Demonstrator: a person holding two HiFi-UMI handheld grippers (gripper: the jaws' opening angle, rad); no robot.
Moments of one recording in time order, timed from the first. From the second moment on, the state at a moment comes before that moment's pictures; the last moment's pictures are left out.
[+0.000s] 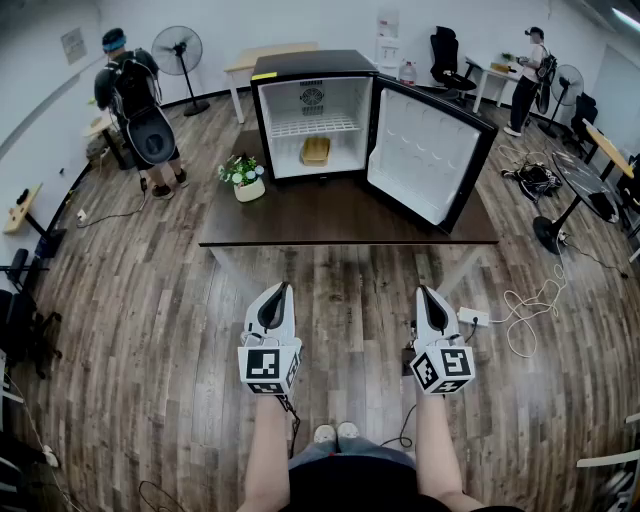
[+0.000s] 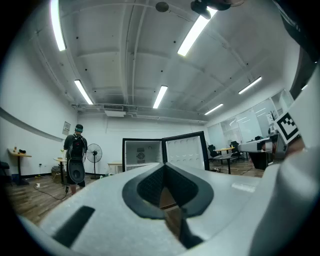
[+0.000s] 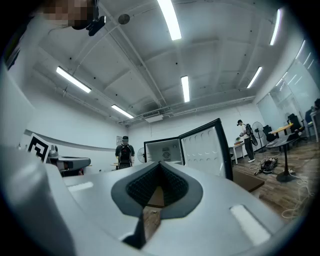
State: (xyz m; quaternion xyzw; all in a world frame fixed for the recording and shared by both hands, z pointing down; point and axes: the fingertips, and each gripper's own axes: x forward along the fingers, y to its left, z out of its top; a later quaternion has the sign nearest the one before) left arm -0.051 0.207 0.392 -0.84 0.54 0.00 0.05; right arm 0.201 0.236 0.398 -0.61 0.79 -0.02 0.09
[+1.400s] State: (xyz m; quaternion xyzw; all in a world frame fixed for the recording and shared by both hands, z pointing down) left arm -0.080 0.193 0.405 -0.85 0.53 0.01 0.04; right arm 0.123 0.226 0.390 -0.55 0.83 0.08 -0.01
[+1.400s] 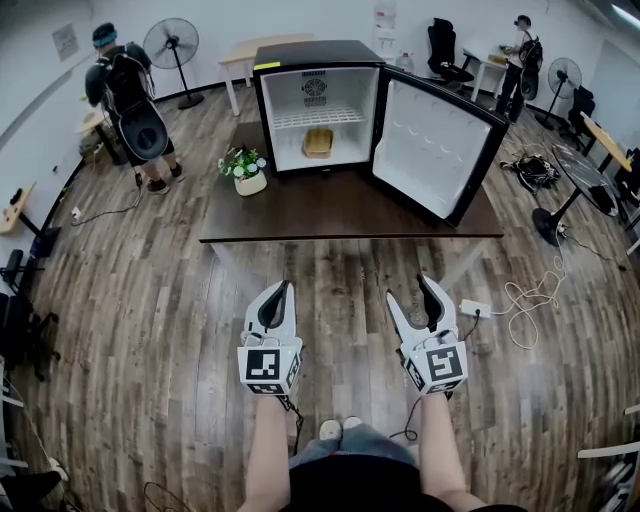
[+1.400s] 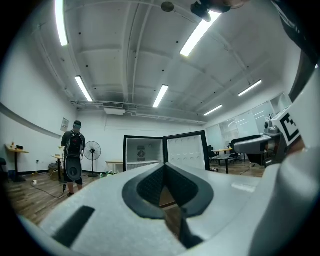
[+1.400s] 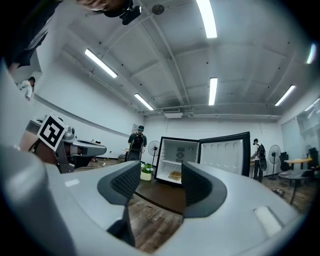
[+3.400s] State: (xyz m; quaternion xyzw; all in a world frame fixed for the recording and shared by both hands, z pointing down) left arm -0.093 -0.257 0.439 -0.80 0.60 -0.01 0.01; right arm 0.066 -0.267 0.454 -0.44 0.89 0.07 -0.10
